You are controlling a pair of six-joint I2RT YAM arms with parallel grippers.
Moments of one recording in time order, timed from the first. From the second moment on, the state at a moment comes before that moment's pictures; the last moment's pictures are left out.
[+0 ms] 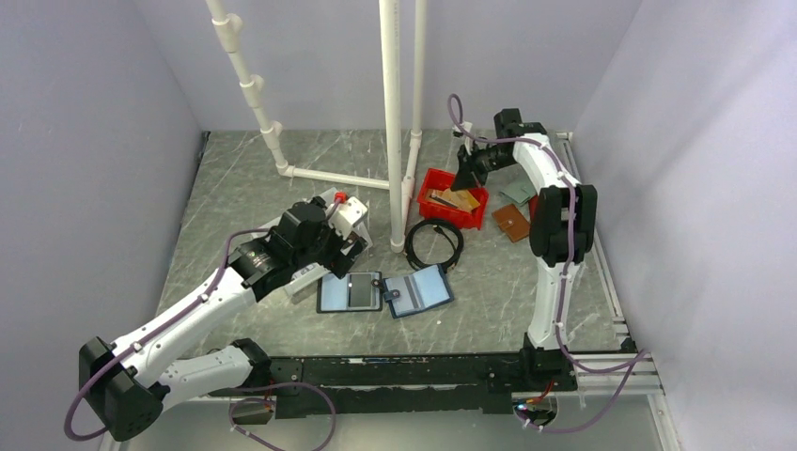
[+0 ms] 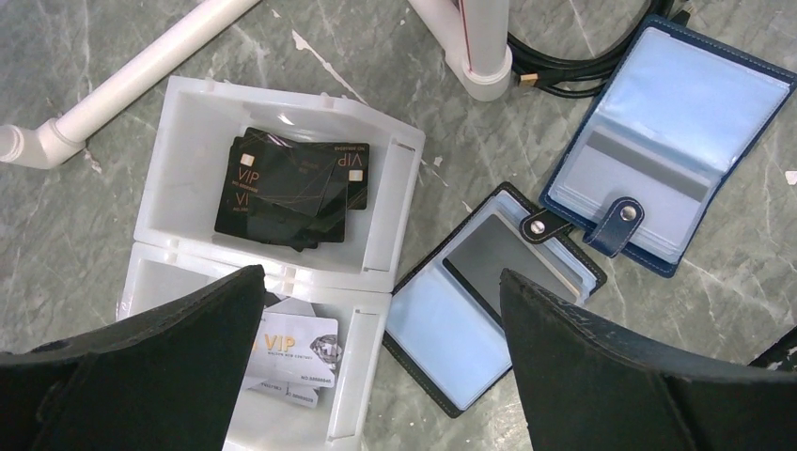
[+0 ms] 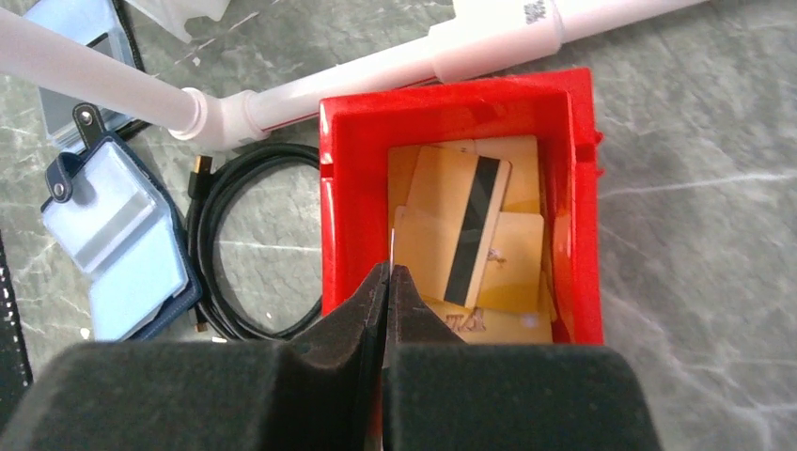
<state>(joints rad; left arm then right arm) -0.72 1.02 0.89 -0.47 -0.09 0.16 0.07 2.15 1.89 -1.00 -0.91 -0.85</state>
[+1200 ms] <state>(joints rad) -0.71 1.00 0.89 -0.48 -0.09 0.17 0.16 2.30 1.97 -1.06 -0.78 -0.77</state>
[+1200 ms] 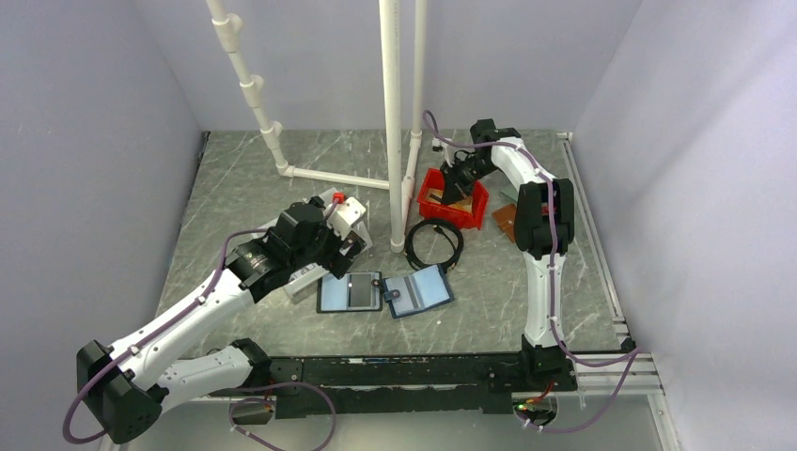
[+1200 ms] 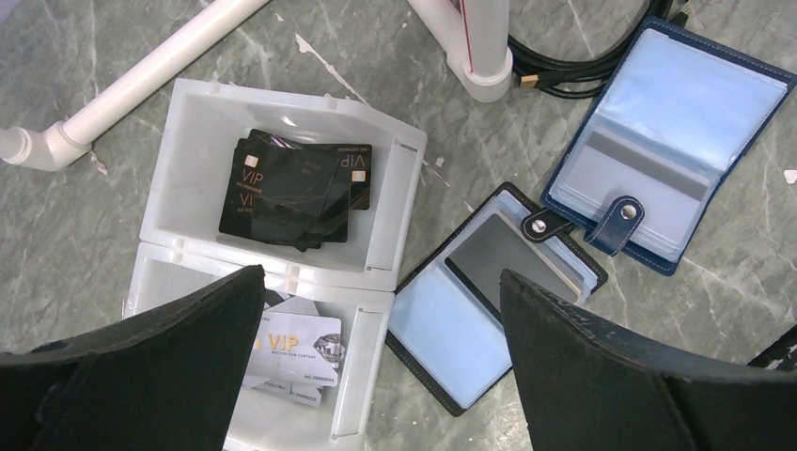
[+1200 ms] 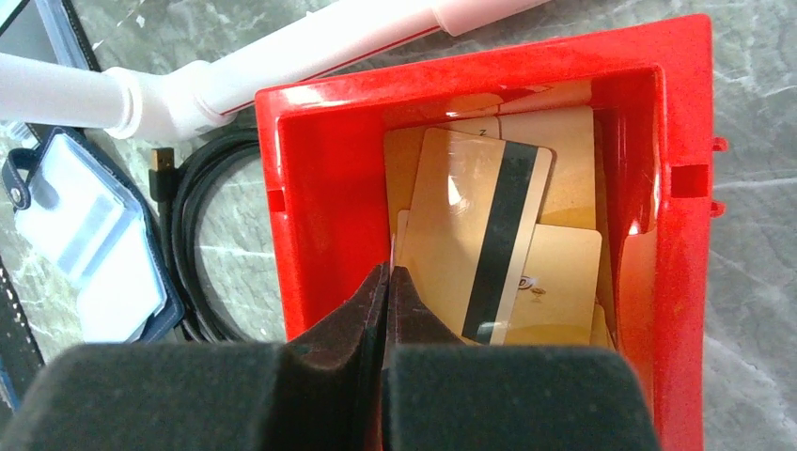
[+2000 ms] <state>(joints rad) -0.71 1.00 0.89 -0.48 -0.09 0.17 0.18 2.01 1.78 -0.74 -0.47 -0.55</state>
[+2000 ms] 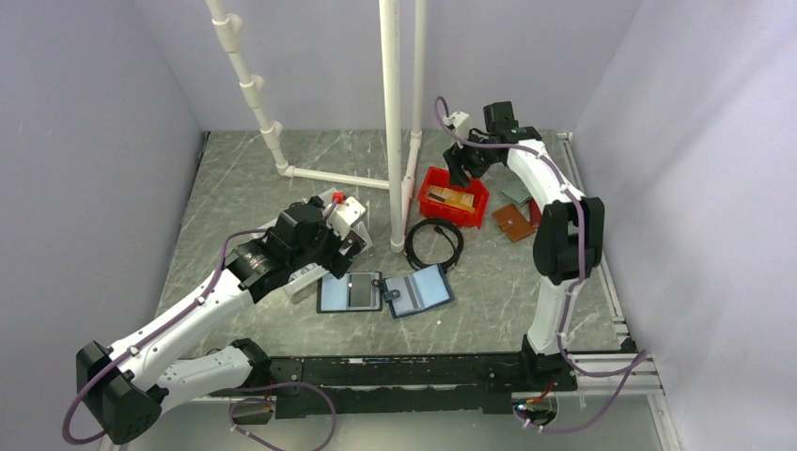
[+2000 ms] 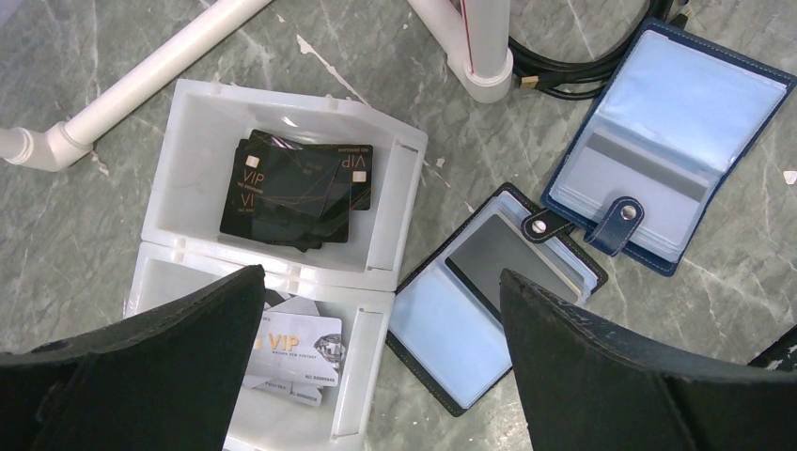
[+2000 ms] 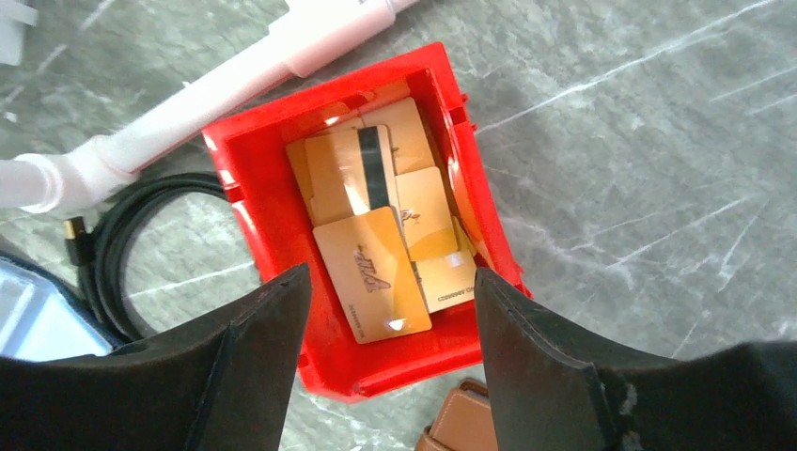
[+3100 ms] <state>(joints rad) -0.67 0.89 0.74 -0.32 0.12 -0.39 0.08 1.03 0.84 -0.44 -0.88 -0.48</state>
